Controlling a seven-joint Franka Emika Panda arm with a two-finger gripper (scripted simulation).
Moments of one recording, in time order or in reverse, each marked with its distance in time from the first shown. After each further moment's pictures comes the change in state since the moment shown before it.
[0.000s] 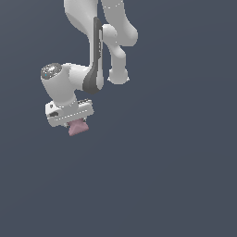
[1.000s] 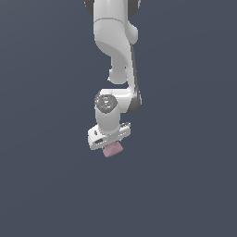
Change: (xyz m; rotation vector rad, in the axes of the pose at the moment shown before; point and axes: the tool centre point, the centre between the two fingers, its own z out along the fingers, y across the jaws) arm 0.153 -0.127 0.062 0.000 0.000 -0.004
